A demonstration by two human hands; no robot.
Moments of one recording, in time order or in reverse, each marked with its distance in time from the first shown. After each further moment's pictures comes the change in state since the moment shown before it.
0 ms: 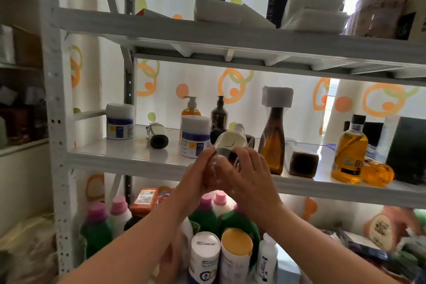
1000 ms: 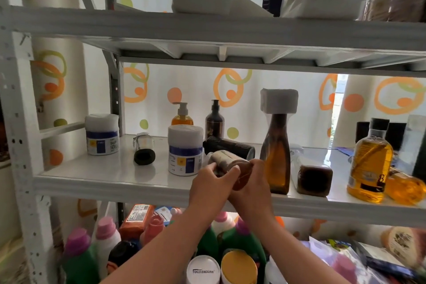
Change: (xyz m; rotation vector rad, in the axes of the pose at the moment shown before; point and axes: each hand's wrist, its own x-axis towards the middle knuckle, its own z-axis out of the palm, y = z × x) left_hand 0.070 -0.012 0.040 0.835 0.375 0.048; right_hand 0.000 0.036 0.069 0.769 -0.245 0.959
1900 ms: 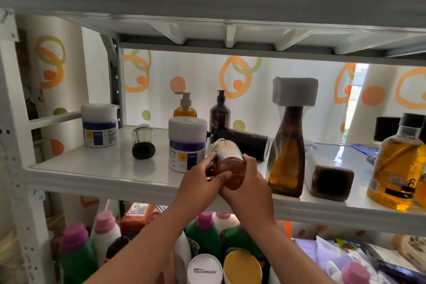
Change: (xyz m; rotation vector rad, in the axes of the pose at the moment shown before) left_hand 0.031 -0.037 -0.011 0.005 -0.098 0.151; right_hand 0.012 0.012 0.025 -0.260 0.013 -0.028
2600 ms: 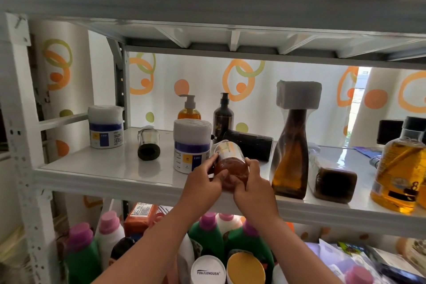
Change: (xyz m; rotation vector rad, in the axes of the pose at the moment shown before) left_hand 0.001 -0.004 -0.001 -0.032 0.023 0.006; right_hand 0.006 -0.002 -0.007 -0.003 -0.168 0.047
